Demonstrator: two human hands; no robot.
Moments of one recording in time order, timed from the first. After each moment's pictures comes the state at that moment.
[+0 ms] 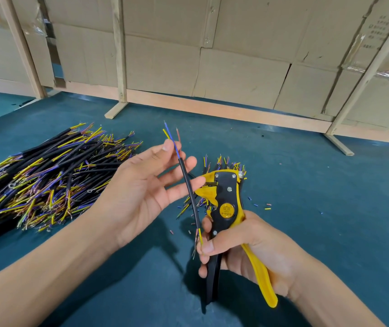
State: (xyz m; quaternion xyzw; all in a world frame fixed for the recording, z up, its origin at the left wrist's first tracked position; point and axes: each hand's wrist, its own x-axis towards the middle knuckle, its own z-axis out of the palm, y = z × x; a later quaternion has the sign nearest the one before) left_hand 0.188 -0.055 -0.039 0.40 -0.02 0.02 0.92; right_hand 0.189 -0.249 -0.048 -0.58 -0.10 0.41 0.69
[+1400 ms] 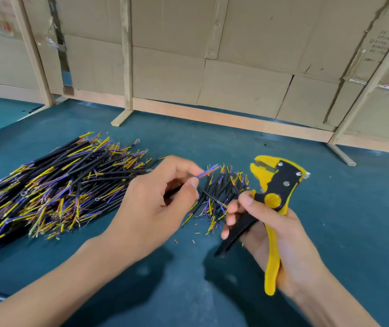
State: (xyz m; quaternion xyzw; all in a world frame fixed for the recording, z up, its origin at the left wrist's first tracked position) left_hand 0.175 -0.057 -0.048 0.80 -0.14 0.30 0.50; right_hand 0.198 -0.256 -0.045 -0.50 -0.10 0.17 0.84
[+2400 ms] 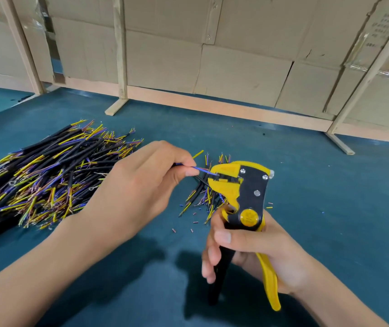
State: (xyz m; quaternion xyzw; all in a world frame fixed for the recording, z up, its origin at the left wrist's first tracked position) left_hand 0.180 -0.039 -0.042 0.84 -0.21 0.44 0.24; right_hand 0.194 -0.262 -0.062 -0.53 -0.28 0.35 0.72
